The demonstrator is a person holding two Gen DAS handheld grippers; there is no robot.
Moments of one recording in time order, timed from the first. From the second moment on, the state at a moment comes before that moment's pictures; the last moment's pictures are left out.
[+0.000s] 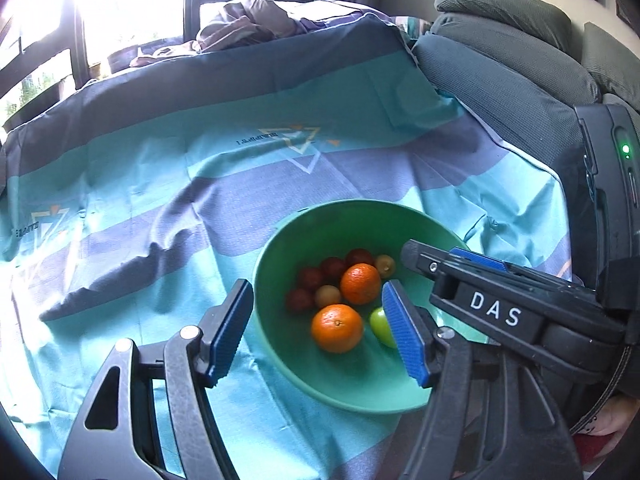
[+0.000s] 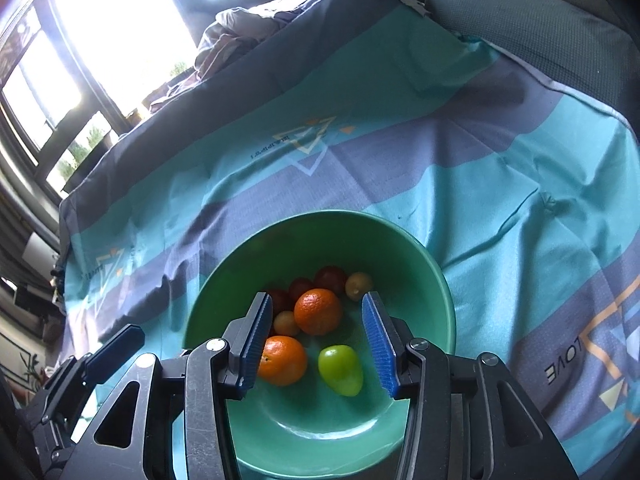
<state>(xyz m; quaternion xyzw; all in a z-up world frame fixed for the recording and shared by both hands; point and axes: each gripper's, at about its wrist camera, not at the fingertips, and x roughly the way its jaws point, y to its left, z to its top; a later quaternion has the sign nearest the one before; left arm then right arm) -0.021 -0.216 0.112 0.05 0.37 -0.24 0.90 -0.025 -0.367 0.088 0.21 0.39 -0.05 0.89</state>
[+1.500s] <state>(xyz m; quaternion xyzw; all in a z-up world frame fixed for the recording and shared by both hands) -0.026 -0.221 0.108 0.05 0.39 -0.24 0.89 -0.025 -0.363 0.088 0.19 0.40 -0.09 0.89</state>
